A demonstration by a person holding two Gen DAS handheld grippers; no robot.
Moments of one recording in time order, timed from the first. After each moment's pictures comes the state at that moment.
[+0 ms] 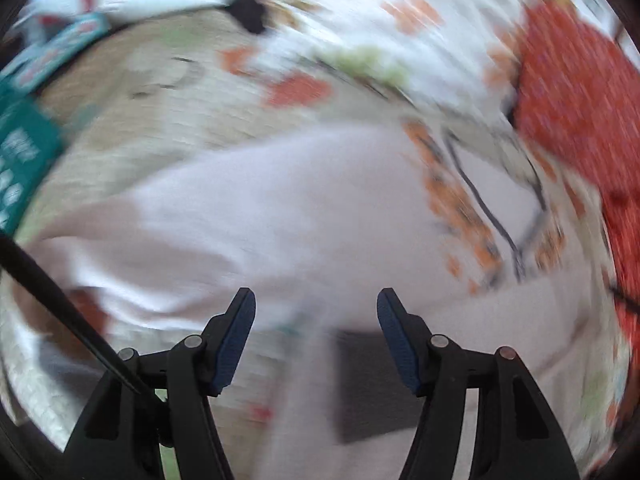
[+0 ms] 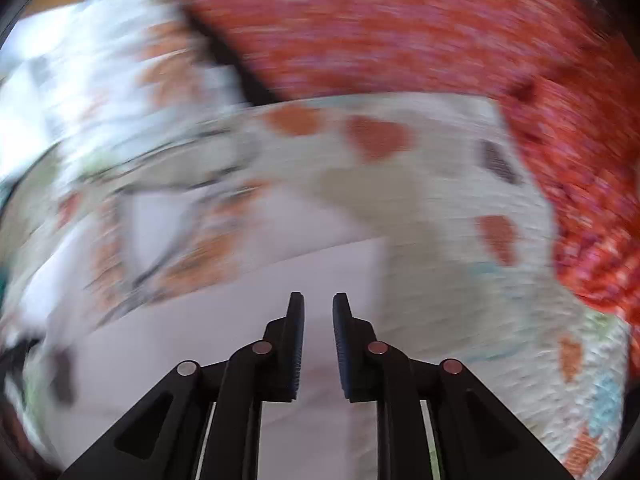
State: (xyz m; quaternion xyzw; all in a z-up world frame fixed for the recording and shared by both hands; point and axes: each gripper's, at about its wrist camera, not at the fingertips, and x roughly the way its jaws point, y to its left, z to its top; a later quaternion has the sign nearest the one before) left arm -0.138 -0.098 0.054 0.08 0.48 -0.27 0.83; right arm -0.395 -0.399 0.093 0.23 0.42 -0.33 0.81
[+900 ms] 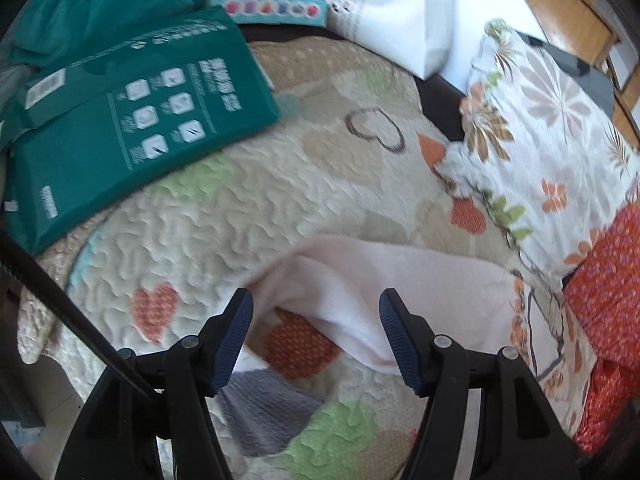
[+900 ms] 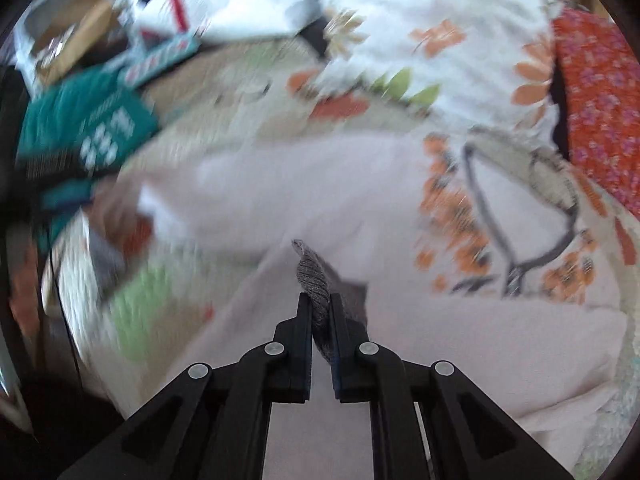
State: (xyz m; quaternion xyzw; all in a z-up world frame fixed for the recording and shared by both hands) left arm -0.062 0.080 0.081 -0.12 0.48 -0.14 0.86; right arm -0.243 -0.173 0.093 0.11 0.44 -0.11 0.89
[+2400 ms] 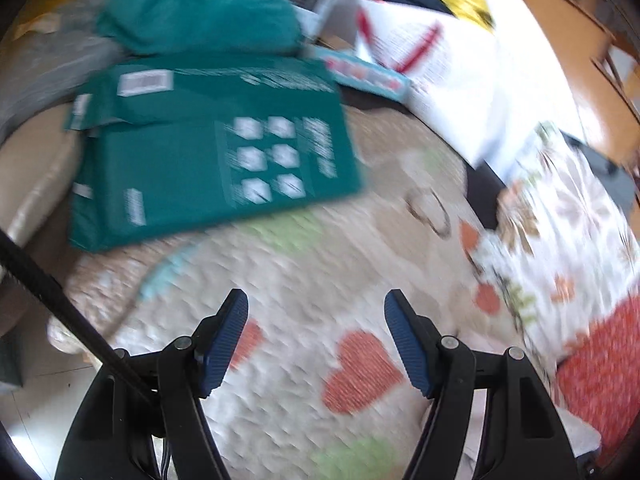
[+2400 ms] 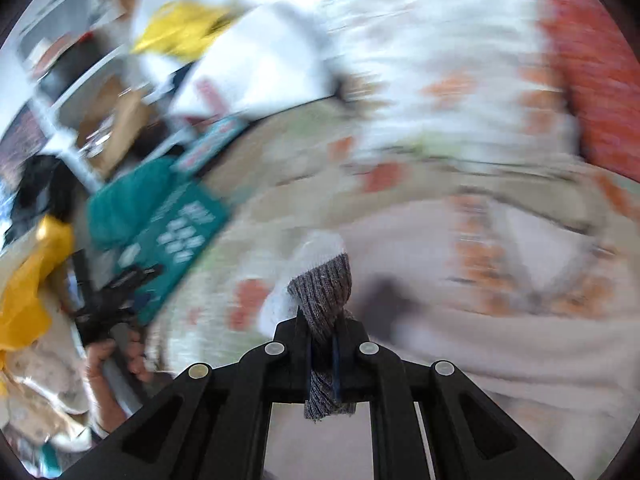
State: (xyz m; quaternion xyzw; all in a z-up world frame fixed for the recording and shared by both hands) left arm -0.067 0.146 0.100 -0.20 0.42 -0.07 0.88; right arm -0.287 -0.219 0.169 0.23 0.37 -0.06 0.90
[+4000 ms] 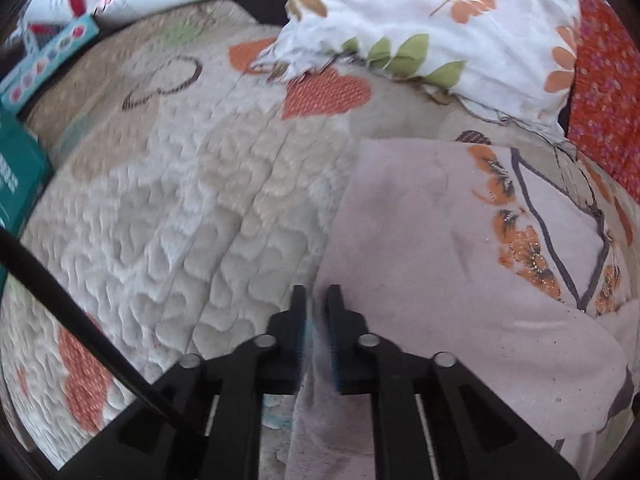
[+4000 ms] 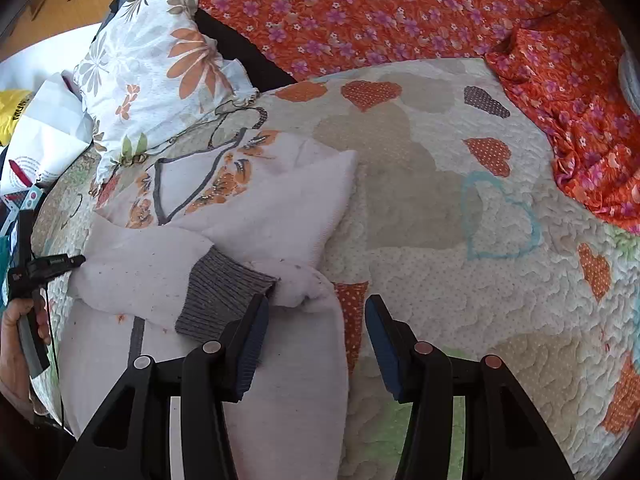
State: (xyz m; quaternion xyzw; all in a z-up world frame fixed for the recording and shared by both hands) left arm -0.083 -0.144 0.015 0.12 0.50 -0.25 0.82; right arm -0.489 -0.372 0.056 0.29 0.37 -0.33 0.82
